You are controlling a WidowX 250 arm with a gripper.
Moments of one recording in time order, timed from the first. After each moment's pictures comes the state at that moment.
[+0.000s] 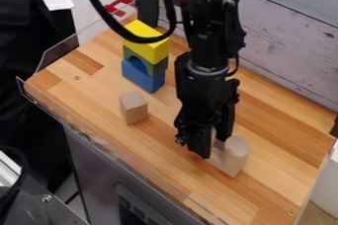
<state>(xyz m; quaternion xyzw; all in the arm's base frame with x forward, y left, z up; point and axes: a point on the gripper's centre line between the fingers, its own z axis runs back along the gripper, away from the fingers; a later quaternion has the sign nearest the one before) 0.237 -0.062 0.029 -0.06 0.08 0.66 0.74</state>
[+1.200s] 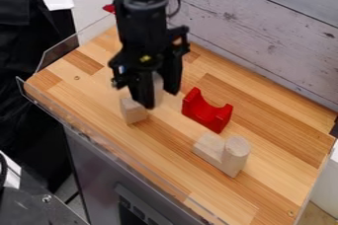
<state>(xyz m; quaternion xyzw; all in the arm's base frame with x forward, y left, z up) 0.224 0.004 0.075 -0.06 0.07 0.65 0.76</state>
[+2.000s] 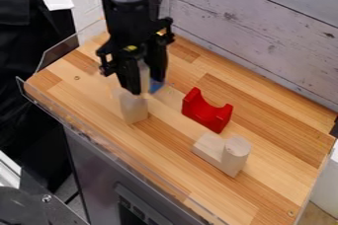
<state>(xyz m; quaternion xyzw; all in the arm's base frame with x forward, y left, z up) 0.235 0.040 0.072 -0.06 0.06 0.66 0.75</state>
